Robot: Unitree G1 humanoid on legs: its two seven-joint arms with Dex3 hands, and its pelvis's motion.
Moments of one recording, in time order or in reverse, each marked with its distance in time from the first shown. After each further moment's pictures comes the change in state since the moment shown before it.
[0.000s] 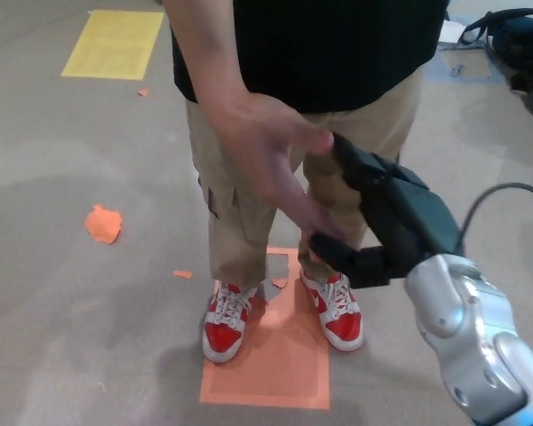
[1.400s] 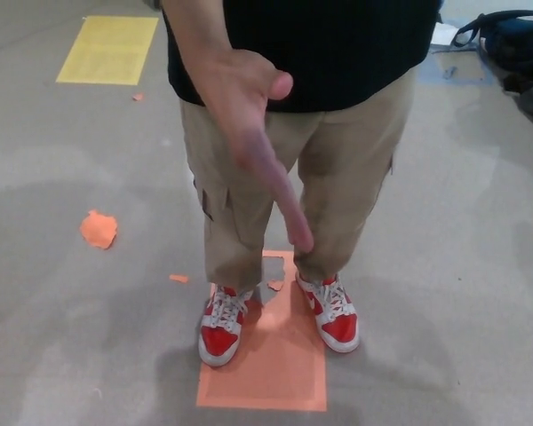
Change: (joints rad) left_arm -0.024 -0.005 0.014 -0.001 -0.003 0.000 -0.007; right_arm 0.056 -0.174 -0.303 1.242 0.258 -0.202 0.163
